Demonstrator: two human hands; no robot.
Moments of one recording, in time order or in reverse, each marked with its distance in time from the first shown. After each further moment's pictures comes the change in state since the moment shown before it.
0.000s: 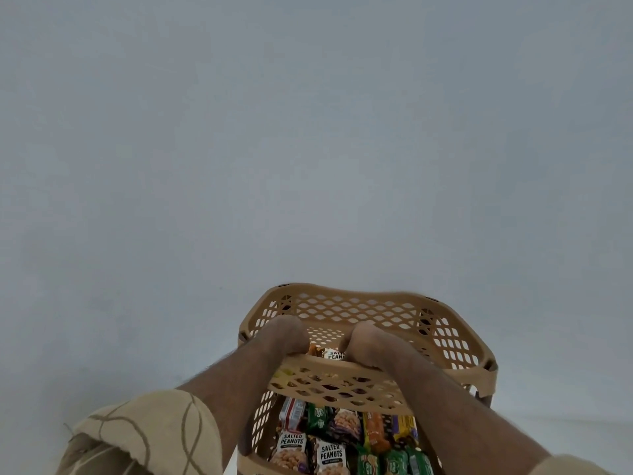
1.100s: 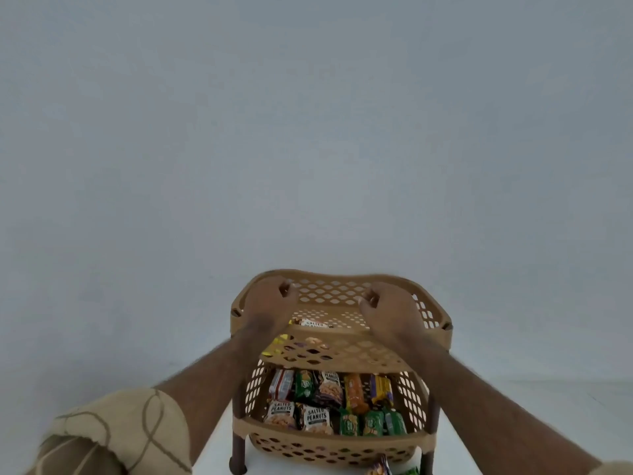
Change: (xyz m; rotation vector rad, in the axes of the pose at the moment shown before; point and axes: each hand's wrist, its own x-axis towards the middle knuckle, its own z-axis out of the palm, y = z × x) left_hand -0.053 -0.003 0.015 -0.877 0.793 0.090; right_hand -0.074 0.046 -0.011 0.167 0.727 -0.192
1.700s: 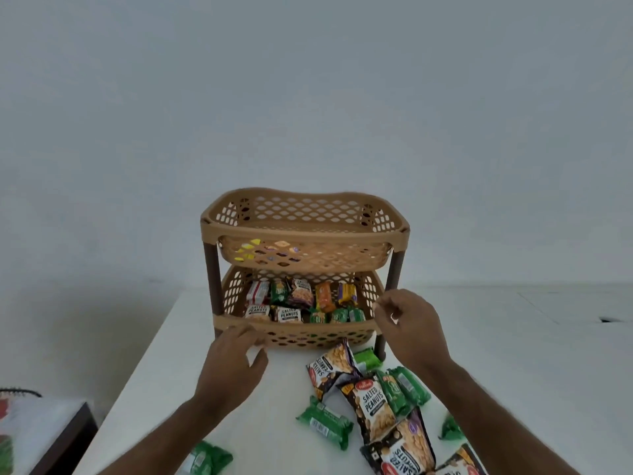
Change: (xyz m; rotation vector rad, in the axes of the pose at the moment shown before) left_hand -0.219 -0.089 0.015 0.118 -0.216 0.222; right_hand -0.170 0.085 -0.016 0.019 0.063 -0.021
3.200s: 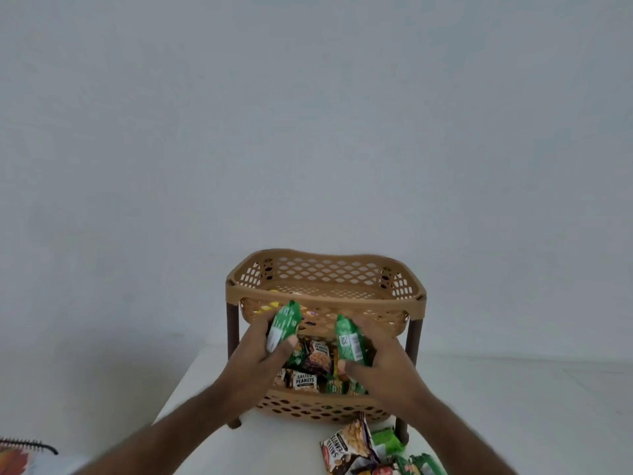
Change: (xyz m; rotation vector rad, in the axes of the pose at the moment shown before) left_hand 0.071 0.072 -0.076 -0.557 -0.106 -0.122; right_hand 0.041 -0.058 -0.001 0.497 -0.395 0.044
